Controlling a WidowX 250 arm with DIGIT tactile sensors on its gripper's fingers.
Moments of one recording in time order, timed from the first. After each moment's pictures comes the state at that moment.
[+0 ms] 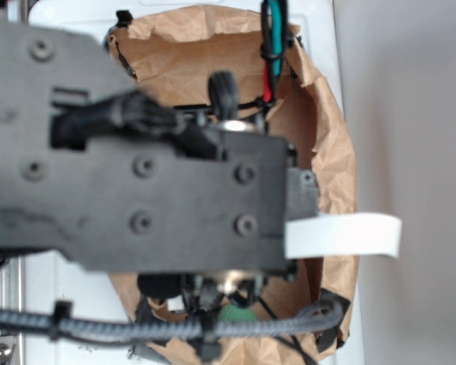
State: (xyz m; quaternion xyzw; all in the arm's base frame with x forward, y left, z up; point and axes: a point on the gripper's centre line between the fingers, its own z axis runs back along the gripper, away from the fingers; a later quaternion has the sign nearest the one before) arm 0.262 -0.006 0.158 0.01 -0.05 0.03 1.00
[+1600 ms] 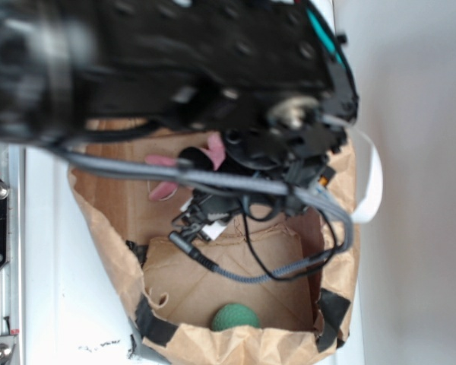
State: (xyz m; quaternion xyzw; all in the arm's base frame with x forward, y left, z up) arm 0.303 0.029 0.115 -0.01 -0.11 -0.39 0.91
